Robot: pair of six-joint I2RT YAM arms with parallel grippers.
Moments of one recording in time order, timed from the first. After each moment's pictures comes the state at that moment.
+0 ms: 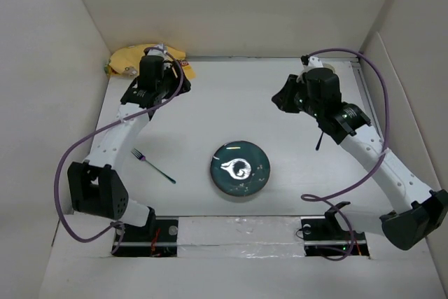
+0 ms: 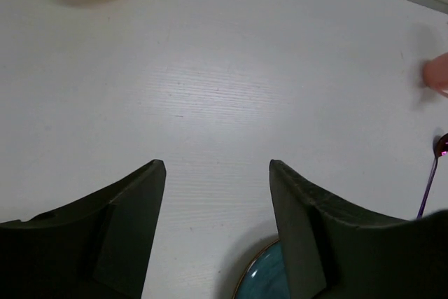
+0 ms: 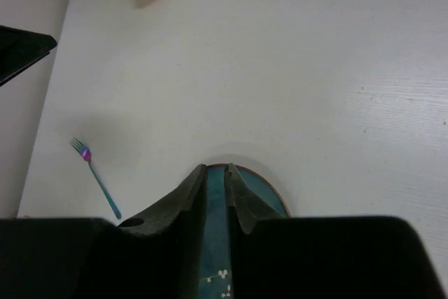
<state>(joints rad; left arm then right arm) -0.23 1.40 1.25 -0.38 0.03 -0.46 0.50 1.21 1.28 -0.49 0.02 0.52</state>
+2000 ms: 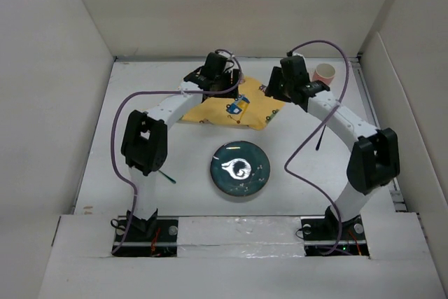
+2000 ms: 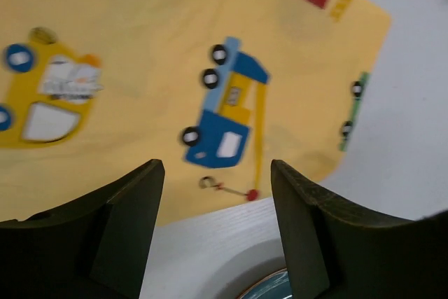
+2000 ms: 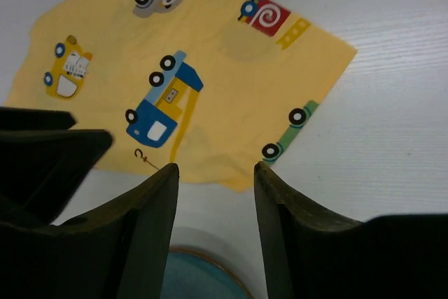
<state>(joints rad) -0.53 2.00 1.72 -0.44 0.04 -0.34 0.40 1.65 1.43 -0.41 0.15 0.54</state>
